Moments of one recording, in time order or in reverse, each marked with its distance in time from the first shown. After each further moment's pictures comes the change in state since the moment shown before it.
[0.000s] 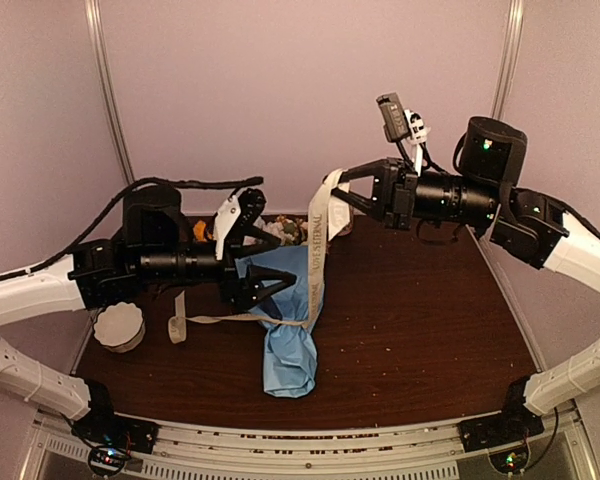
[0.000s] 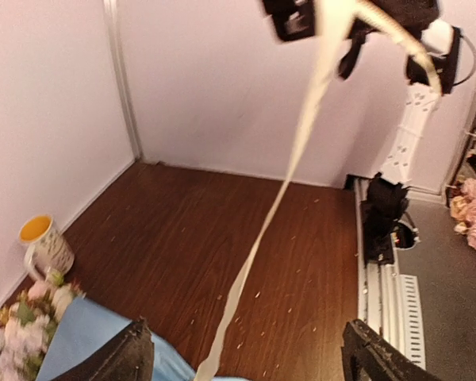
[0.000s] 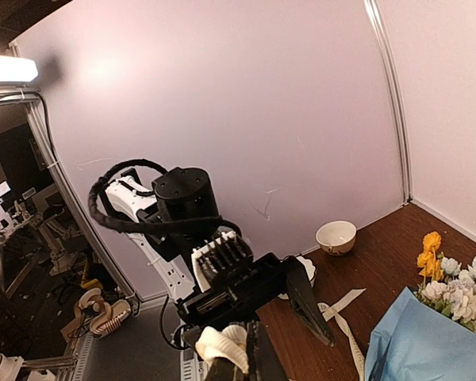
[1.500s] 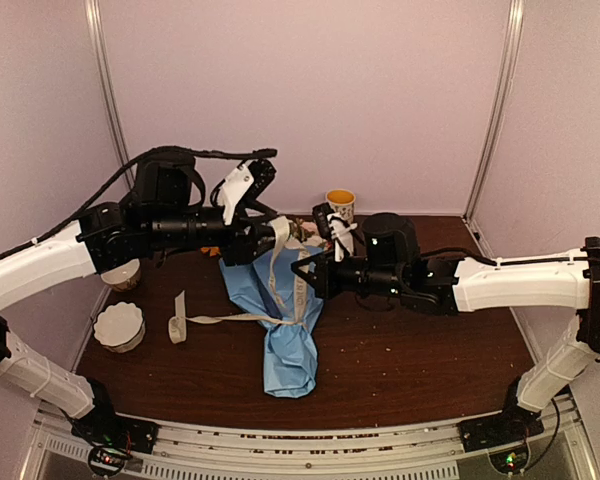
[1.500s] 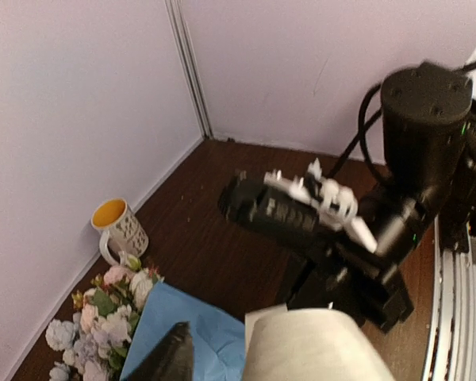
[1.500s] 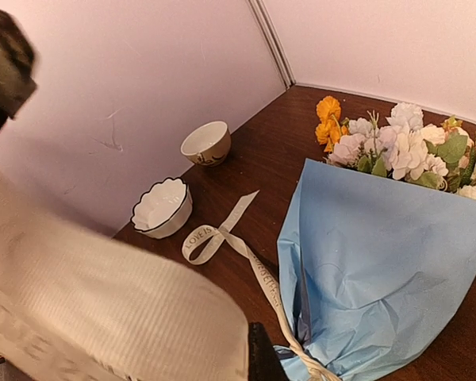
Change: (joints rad) left arm 0.087 0.130 0.242 -0.124 -0.060 0.137; right arm 0.046 0.297 -0.308 0.287 0.395 0.090
